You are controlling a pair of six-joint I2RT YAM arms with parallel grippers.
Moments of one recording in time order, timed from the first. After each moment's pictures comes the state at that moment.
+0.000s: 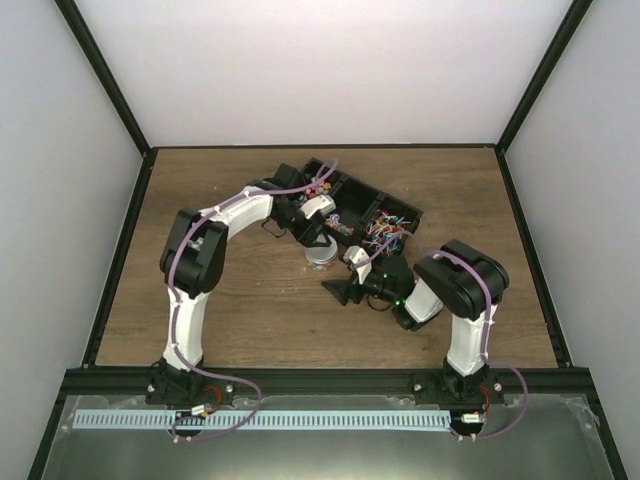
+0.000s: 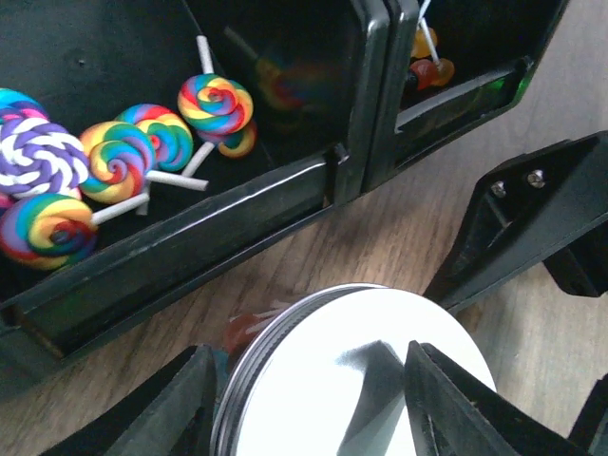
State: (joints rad) left arm -0.46 2.12 1.59 -0.70 0.68 0.40; right arm 0.59 1.89 0.35 1.27 -0.45 -0.06
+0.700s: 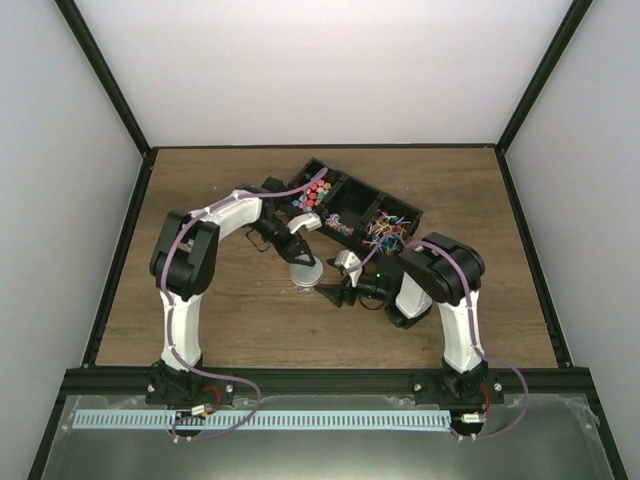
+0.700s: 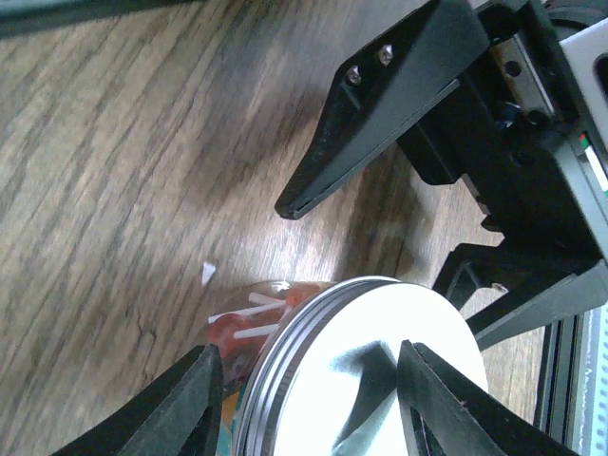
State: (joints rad) left arm -0.41 2.09 1.50 -0.95 0.80 0.59; right arm 0.61 2.05 0.41 1.39 -0.55 -0.11
